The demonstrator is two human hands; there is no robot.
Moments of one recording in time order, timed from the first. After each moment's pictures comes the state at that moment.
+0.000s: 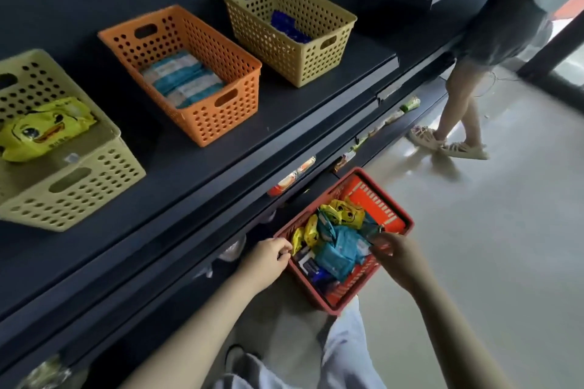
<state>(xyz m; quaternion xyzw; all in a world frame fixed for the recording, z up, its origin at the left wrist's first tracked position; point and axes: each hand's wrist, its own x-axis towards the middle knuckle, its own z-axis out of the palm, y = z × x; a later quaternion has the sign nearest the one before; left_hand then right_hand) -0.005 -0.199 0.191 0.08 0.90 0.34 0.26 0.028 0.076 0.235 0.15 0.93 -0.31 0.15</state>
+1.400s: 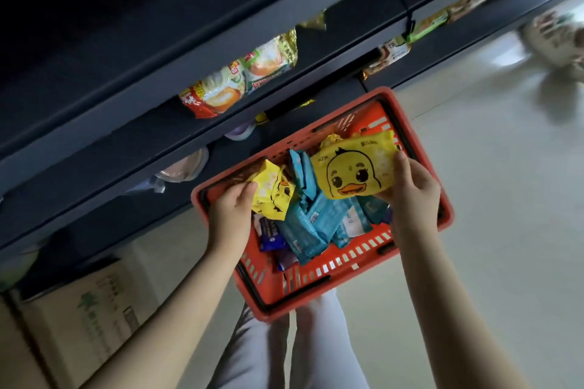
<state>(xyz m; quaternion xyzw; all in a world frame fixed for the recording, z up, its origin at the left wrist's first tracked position) -0.086 -0.034 -0.007 -0.34 0.80 0.47 0.12 -0.147 0.201 -0.001 0.34 0.68 -0.64 0.09</state>
